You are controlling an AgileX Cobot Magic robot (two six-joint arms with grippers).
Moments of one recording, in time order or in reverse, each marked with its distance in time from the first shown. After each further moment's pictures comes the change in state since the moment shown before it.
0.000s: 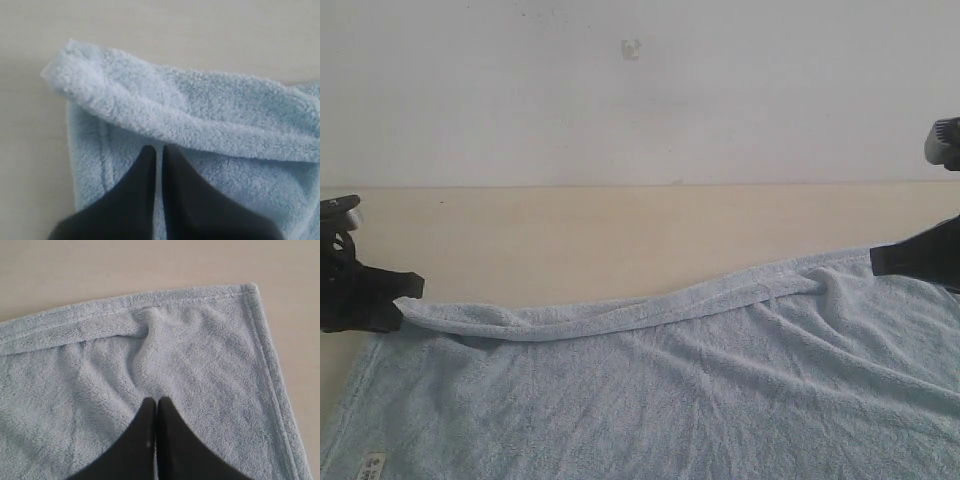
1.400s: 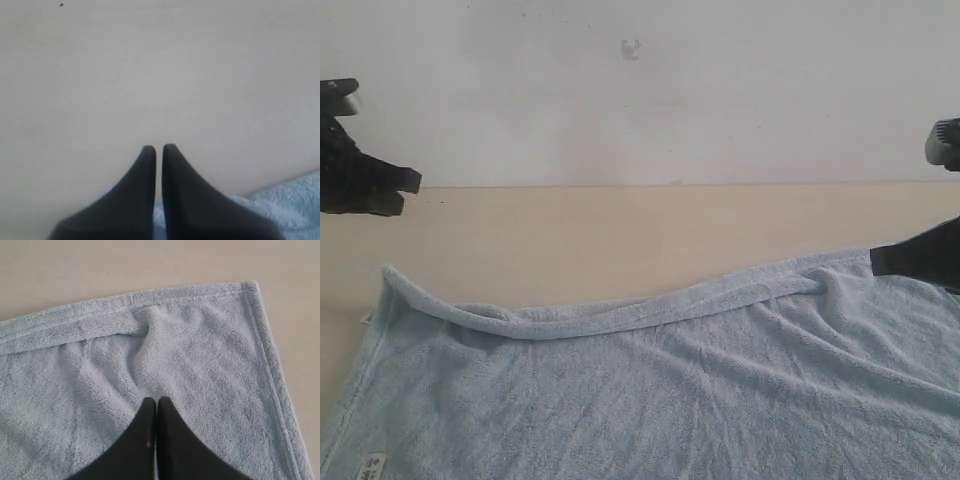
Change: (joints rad) left arm -0.002 -0.023 -0.314 0.147 0.104 -0.026; right arm 0.000 0.000 0.000 0.008 0.004 0.000
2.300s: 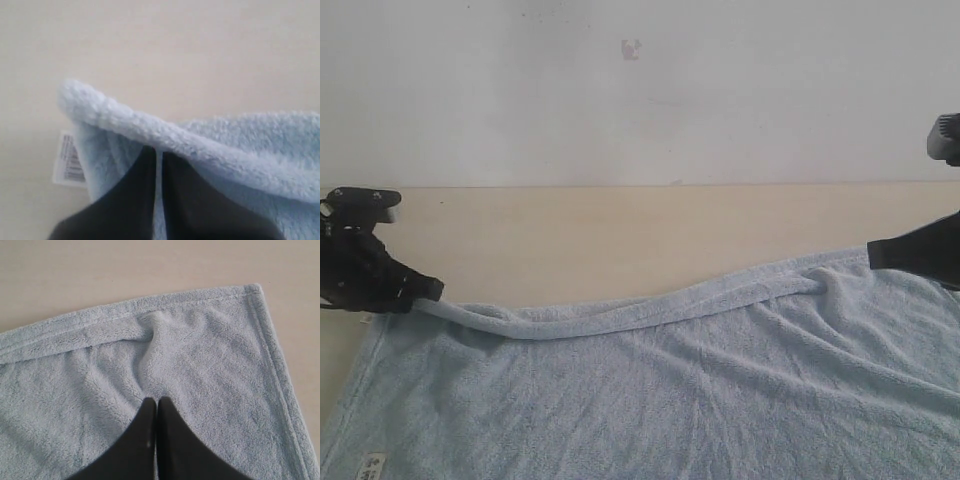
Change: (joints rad) left arm -0.064 0.138 0.198 0.174 -0.219 -0.113; right arm 0.000 -0.002 0.000 0.029 -0.015 0.000
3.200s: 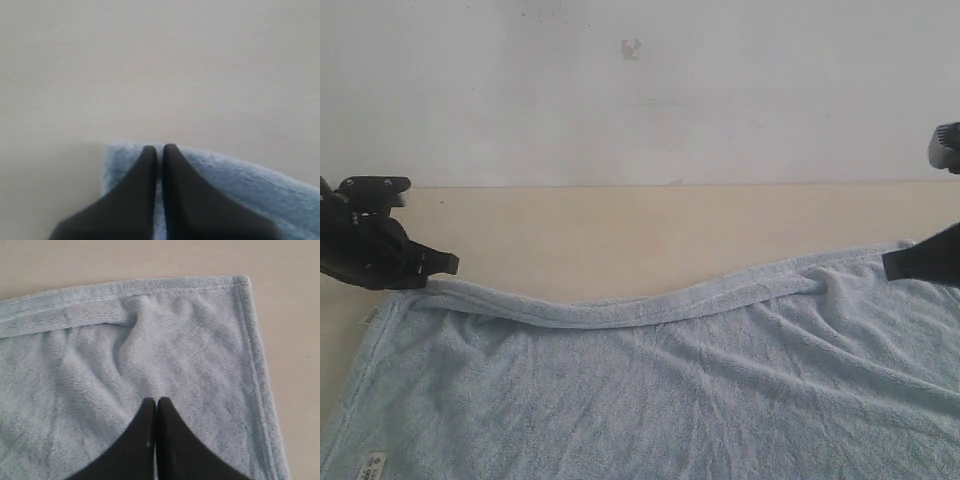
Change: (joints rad) left arm 0.003 0.139 -0.144 -0.047 -0.076 -0.041; right arm -0.031 0.020 -0.024 -0.026 0.072 -0.072
